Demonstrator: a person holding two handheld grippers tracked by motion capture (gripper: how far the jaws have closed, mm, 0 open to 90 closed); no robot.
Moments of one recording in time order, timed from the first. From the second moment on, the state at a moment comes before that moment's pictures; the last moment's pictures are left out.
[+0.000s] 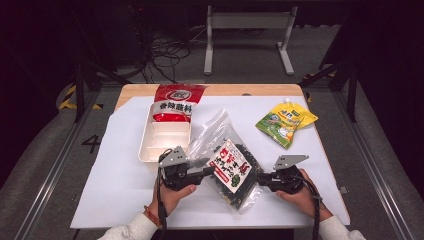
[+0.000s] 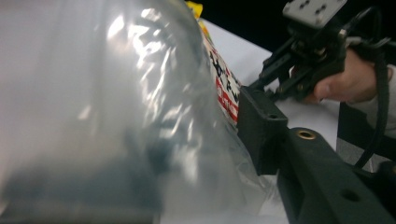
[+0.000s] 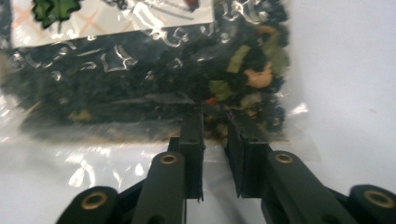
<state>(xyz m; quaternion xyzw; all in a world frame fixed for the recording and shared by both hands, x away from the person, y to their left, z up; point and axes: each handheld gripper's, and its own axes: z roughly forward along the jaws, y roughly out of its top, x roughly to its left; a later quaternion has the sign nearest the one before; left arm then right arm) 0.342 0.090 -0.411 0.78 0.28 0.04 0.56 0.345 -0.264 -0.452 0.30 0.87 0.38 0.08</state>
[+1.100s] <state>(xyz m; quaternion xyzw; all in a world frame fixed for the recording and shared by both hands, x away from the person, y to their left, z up) 0.339 0.114 -0.342 0.76 0.16 0.09 0.62 0.336 -0.274 -0.430 0.31 0.85 0.40 0.12</state>
